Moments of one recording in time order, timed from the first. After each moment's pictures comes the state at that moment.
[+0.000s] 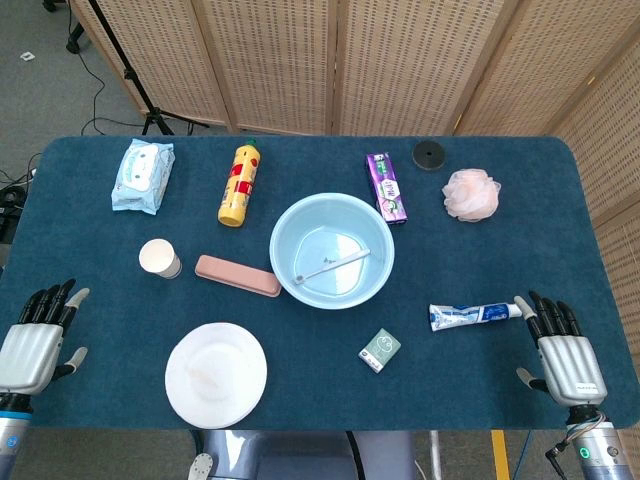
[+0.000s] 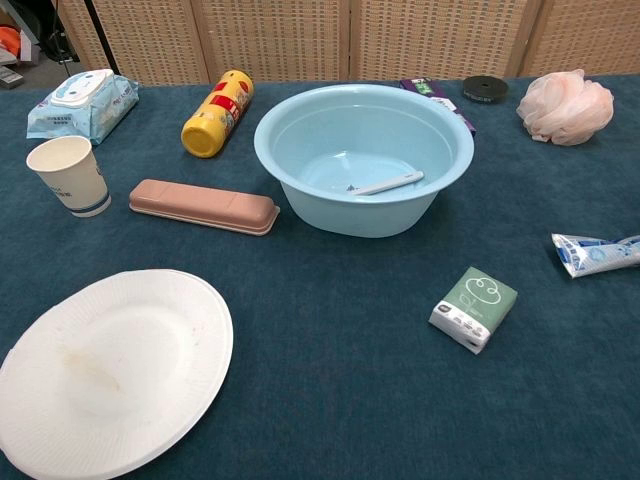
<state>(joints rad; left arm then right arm) -0.11 -1.15 0.00 -1.65 1.49 1.42 0.21 0.11 -1.13 0.02 -1.70 -1.48 1.39 -0.22</state>
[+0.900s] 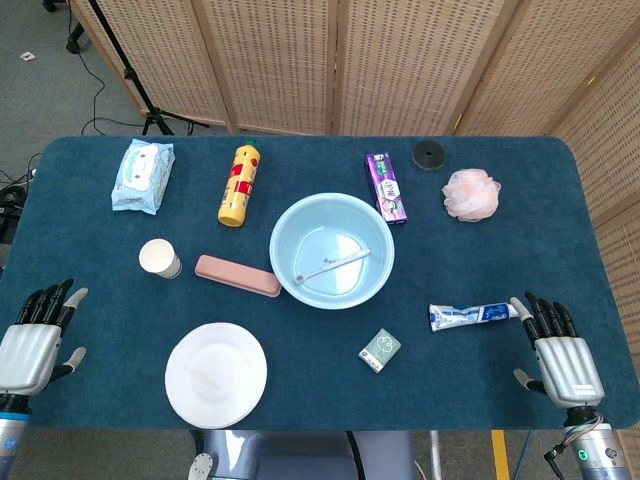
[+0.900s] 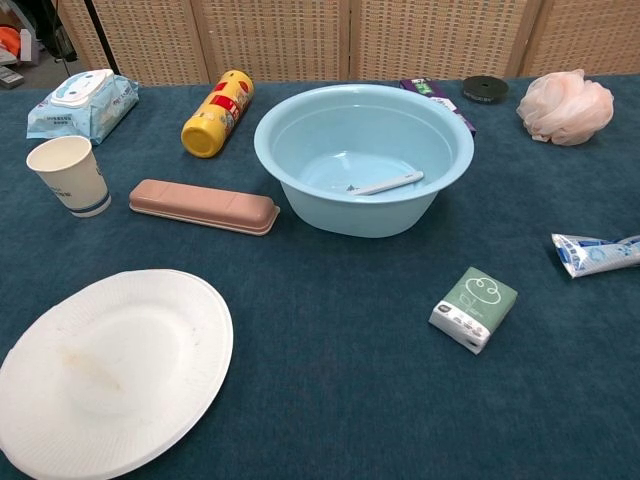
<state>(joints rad) -0.11 -1.14 0.00 -1.67 1.49 1.43 0.22 0.11 -1.13 0.02 -1.71 -1.50 1.40 -0.22</state>
